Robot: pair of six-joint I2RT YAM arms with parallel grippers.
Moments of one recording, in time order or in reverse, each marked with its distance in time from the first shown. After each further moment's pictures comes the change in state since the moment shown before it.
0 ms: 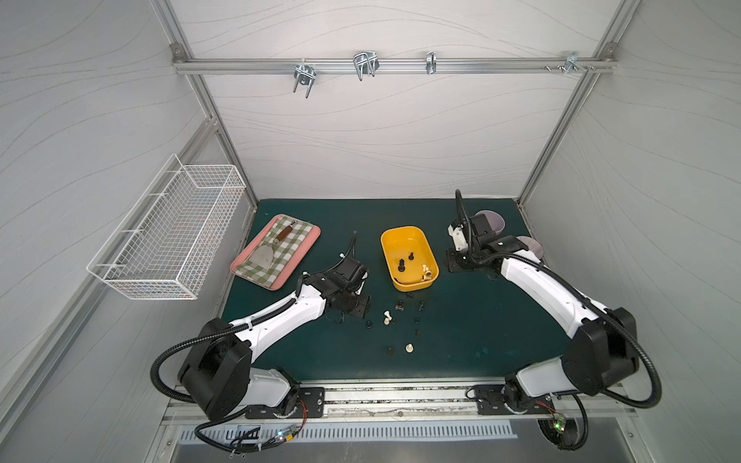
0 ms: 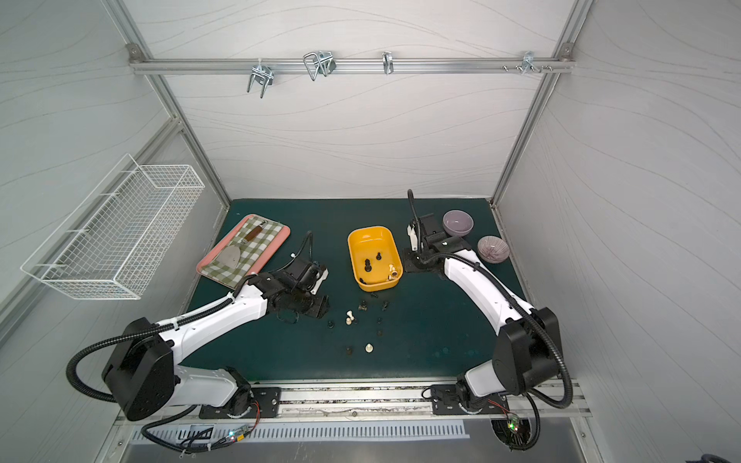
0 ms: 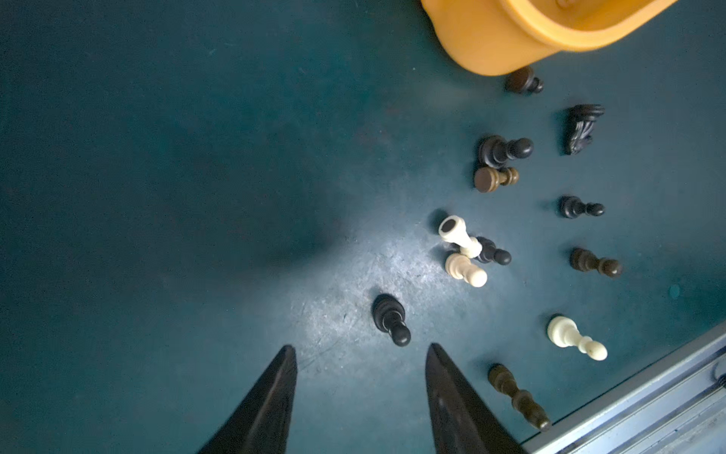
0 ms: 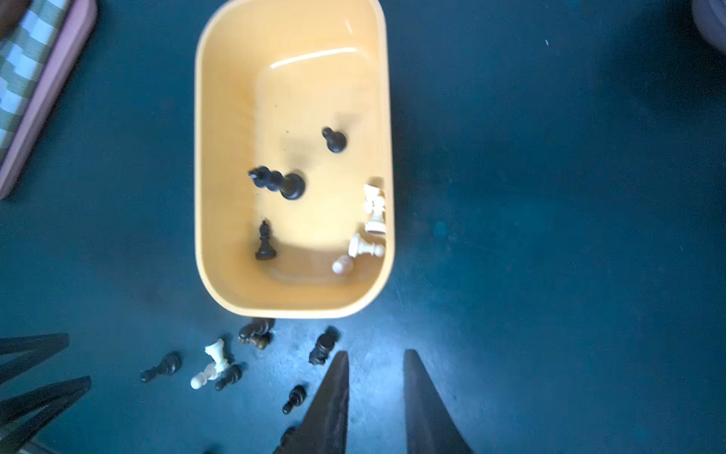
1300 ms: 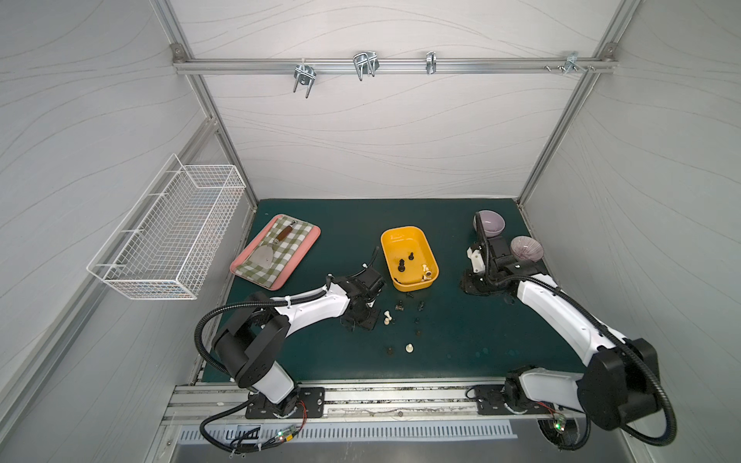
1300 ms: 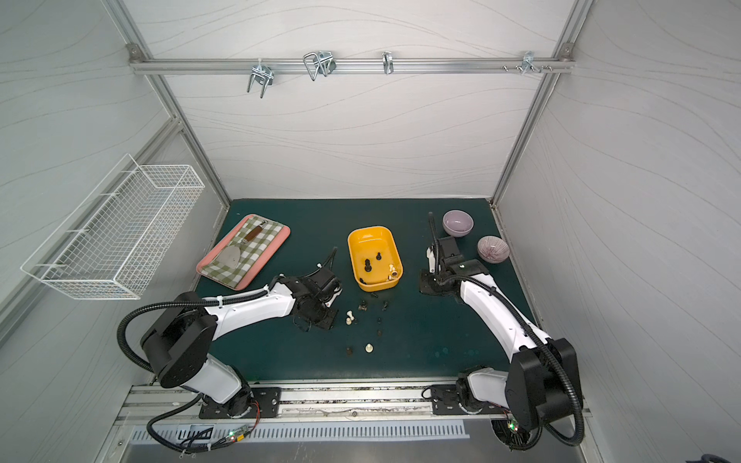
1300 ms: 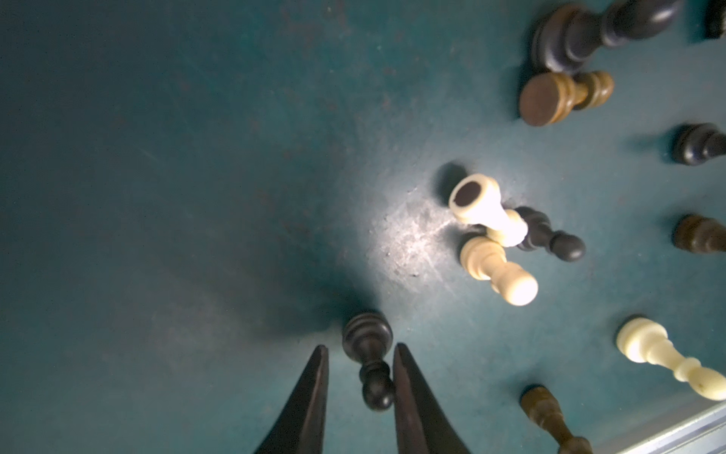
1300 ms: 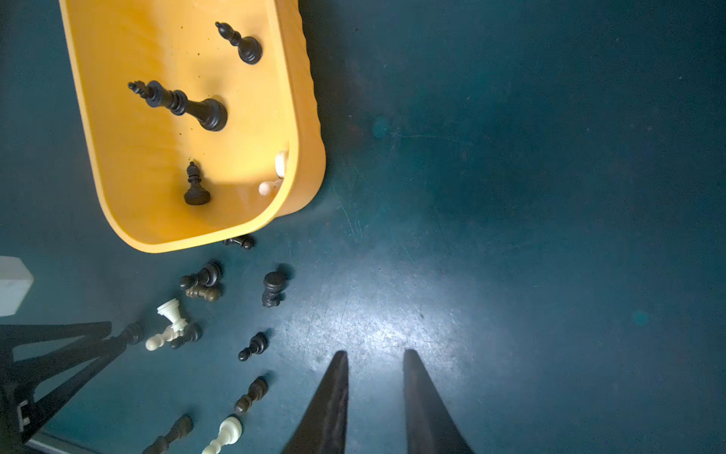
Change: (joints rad) left arm -0.100 0.217 0.018 0.020 -0.001 -0.023; right arm -0.091 -0.157 -0.233 -0.002 -0.046 0.052
